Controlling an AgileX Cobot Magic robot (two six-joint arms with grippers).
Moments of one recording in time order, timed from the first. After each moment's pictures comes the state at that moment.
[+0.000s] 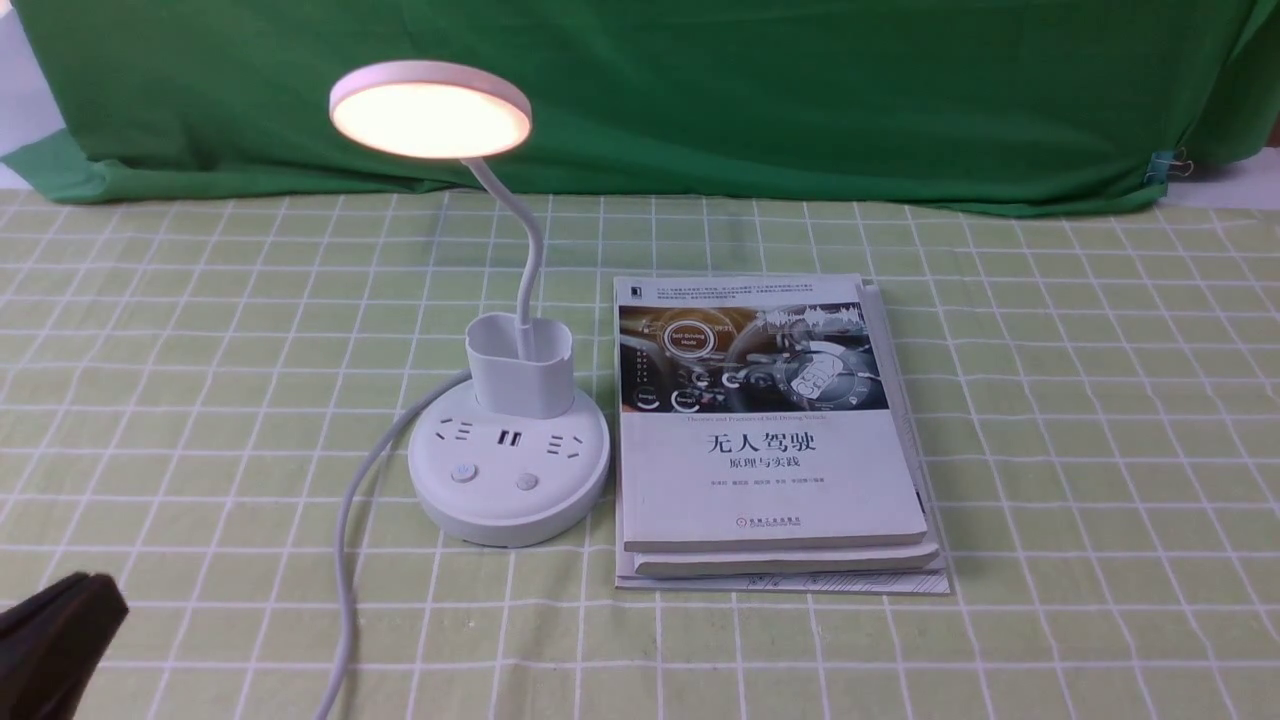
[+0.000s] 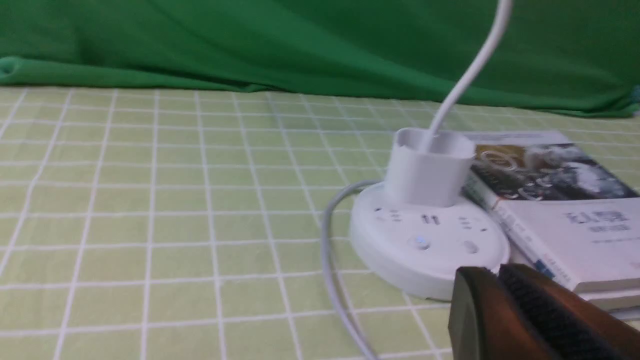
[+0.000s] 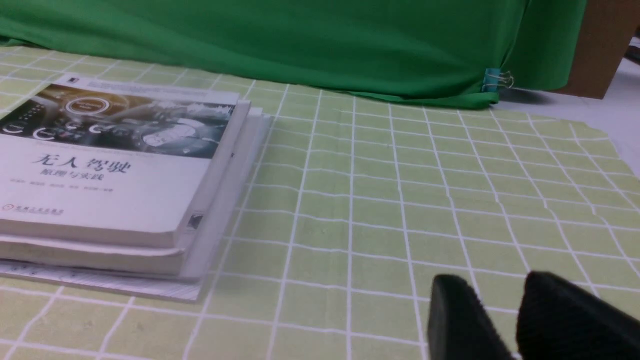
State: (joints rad) right arm 0.05 0.00 0.02 0.08 0.23 -0.20; left arm -0.25 0.12 -0.09 0.06 0.24 -0.18
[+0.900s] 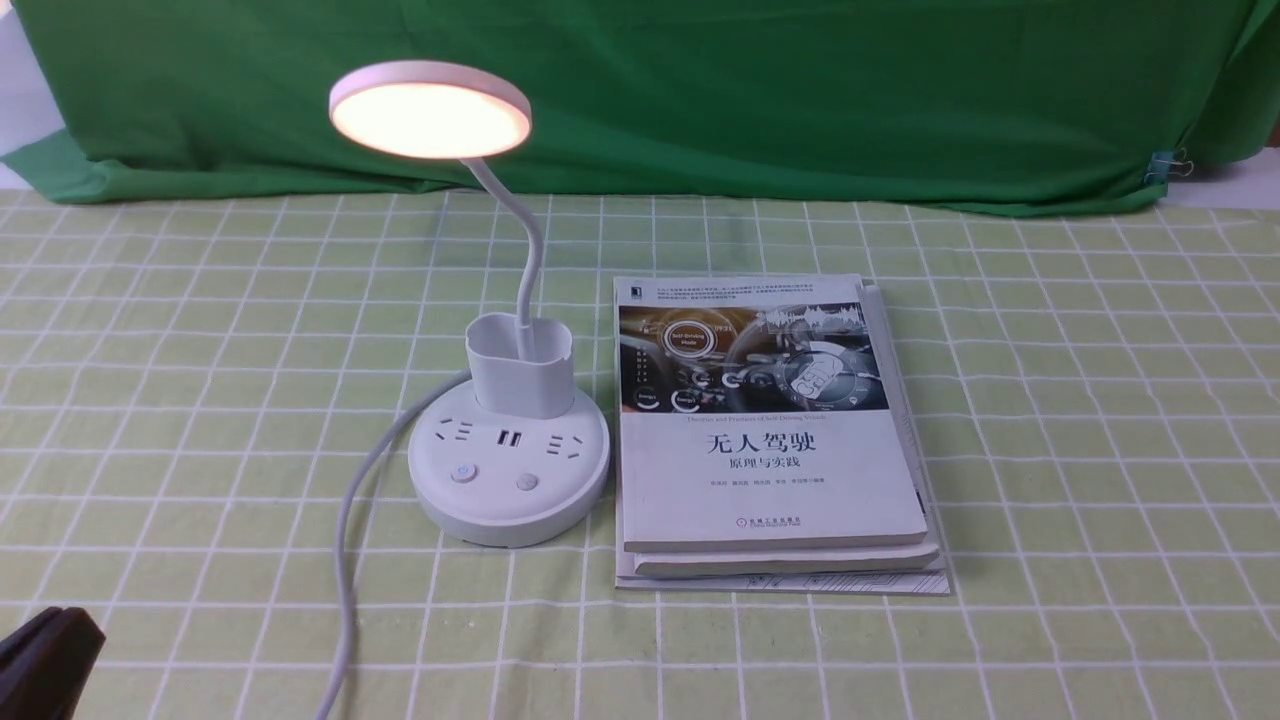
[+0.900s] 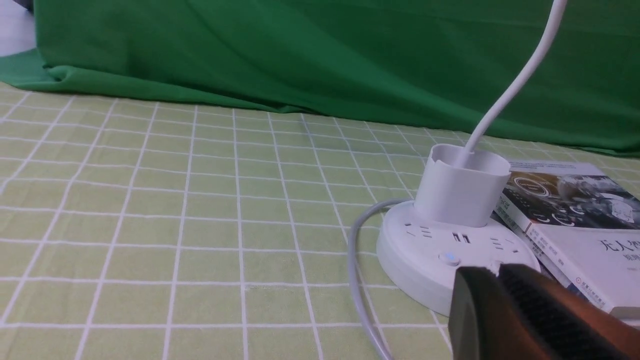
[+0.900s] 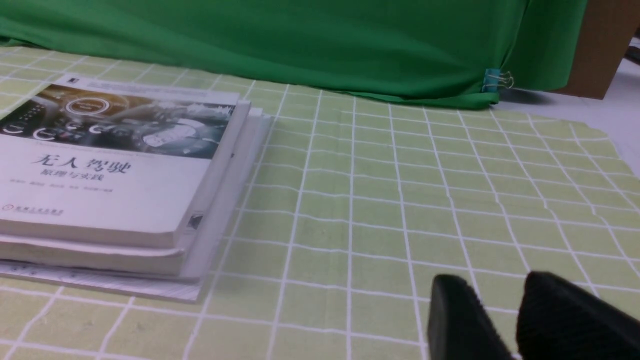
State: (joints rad) right arm 0.05 0.00 0.02 0.08 0.23 -0.20; left arm -0.18 0.00 0.01 0.04 0.17 -0.15
